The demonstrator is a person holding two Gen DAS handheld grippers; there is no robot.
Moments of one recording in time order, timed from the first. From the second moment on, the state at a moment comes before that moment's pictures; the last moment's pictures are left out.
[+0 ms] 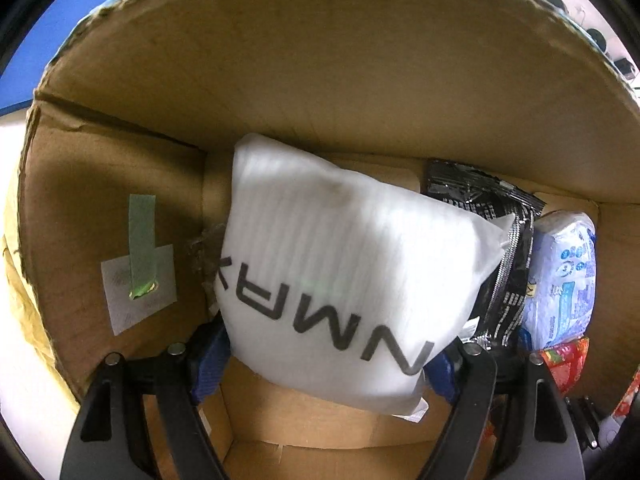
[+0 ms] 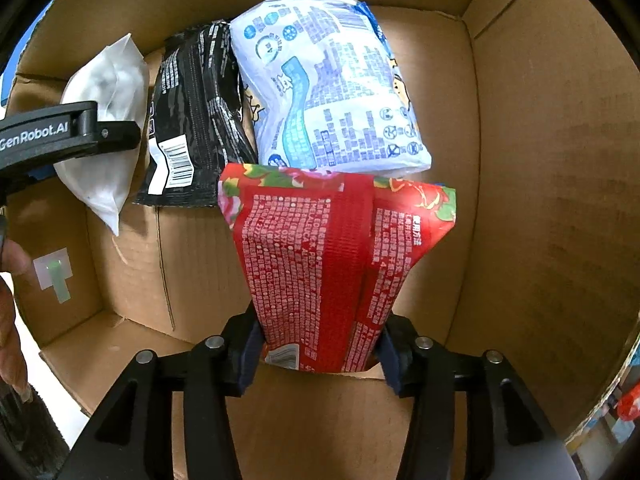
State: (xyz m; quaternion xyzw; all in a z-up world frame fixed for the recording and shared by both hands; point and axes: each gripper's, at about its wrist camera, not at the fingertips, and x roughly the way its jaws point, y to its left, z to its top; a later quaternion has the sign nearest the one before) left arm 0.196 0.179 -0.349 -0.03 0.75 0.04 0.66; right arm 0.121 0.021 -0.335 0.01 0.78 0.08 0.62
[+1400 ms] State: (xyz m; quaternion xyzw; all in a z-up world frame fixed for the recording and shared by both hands) left arm 0.061 0.181 -0.189 -0.06 0.62 0.04 0.78; right arm 0.073 0.005 -0.186 -0.02 0.66 0.10 0.75
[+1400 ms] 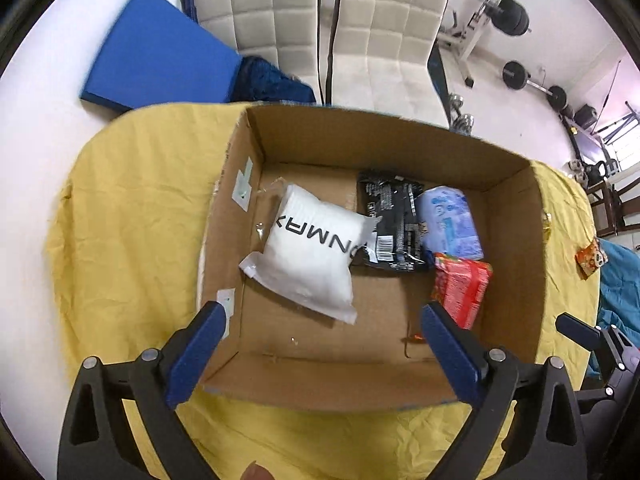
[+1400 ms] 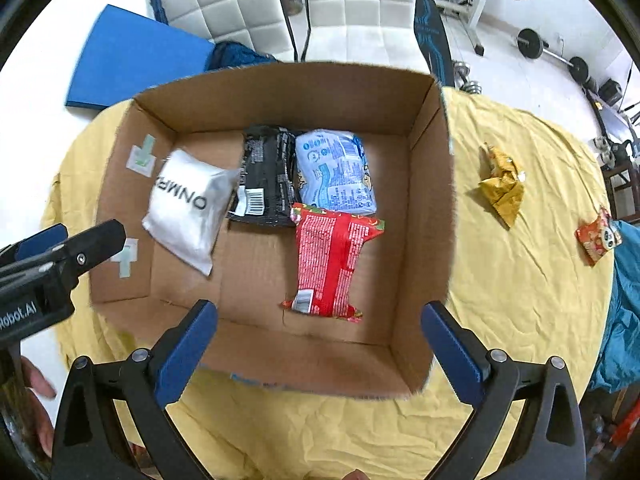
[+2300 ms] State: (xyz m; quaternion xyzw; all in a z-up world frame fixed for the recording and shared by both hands) left arm 0.037 0.023 -0.124 -0.01 0.56 0.00 0.83; right arm 0.043 -0.164 -0.134 0.09 0.62 0.06 0.78
